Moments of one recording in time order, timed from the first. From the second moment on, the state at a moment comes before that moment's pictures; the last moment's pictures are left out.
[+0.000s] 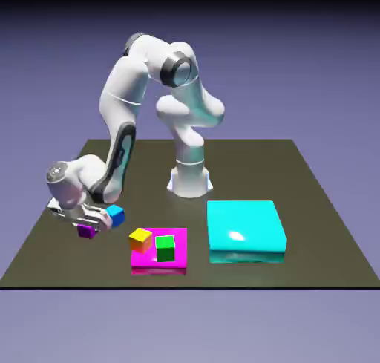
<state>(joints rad) -0.21 0.50 -0.56 -2.25 0.15 2.34 0.23</state>
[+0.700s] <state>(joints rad) 0.27 0.31 -0.35 -2.21 -0.17 2.21 0.19</state>
